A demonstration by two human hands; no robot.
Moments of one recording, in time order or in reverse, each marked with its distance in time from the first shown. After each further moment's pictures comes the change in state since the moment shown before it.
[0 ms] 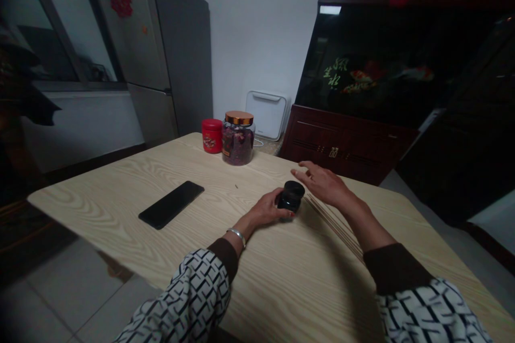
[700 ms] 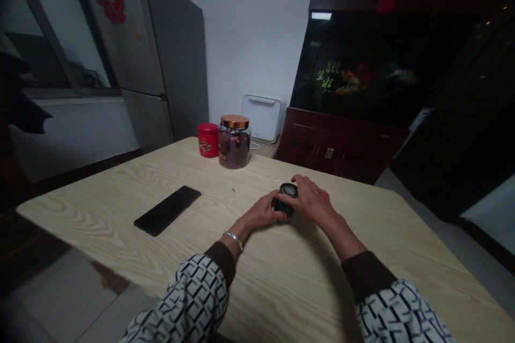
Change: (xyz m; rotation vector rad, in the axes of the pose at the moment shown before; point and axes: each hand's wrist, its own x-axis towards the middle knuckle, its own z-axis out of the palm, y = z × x) left_hand -0.002 0.001 -0.004 -0.024 -0.068 0.006; right_hand -0.023 -0.010 0.046 -0.068 0.046 0.057
